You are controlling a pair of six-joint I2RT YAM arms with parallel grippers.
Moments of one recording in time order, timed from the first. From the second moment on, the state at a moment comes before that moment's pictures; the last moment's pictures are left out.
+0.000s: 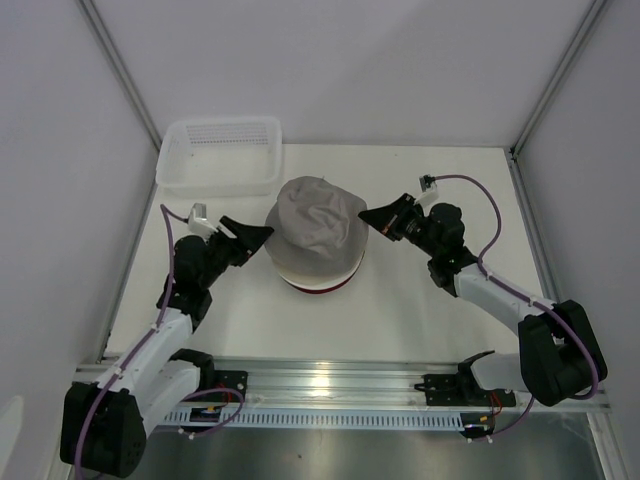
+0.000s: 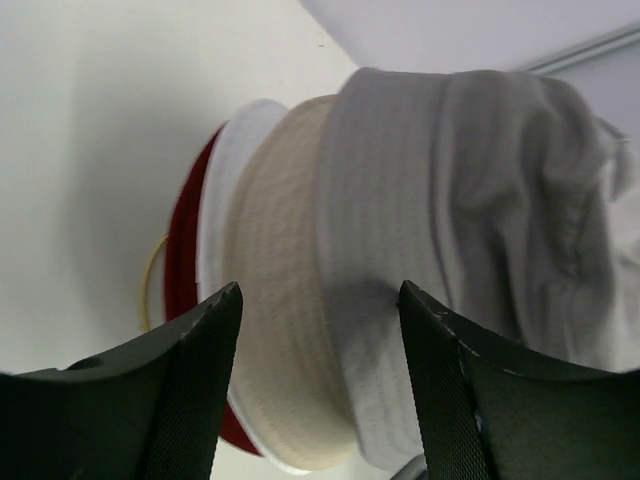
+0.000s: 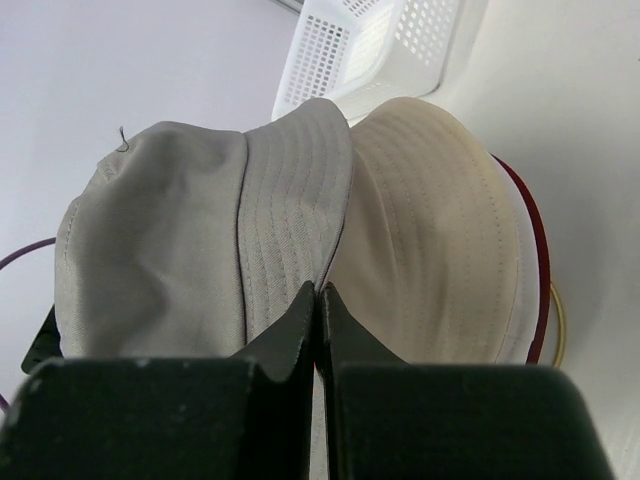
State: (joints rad) left arm -0.19 0.87 0.40 0.26 0.26 -0.97; right arm 0.41 1.31 0.69 0.55 -0.36 0.99
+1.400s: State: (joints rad) left arm -0.19 1.11 0.39 0.44 0.34 -0.93; right arm 0.46 1.41 0.71 0.38 -0.26 0.90
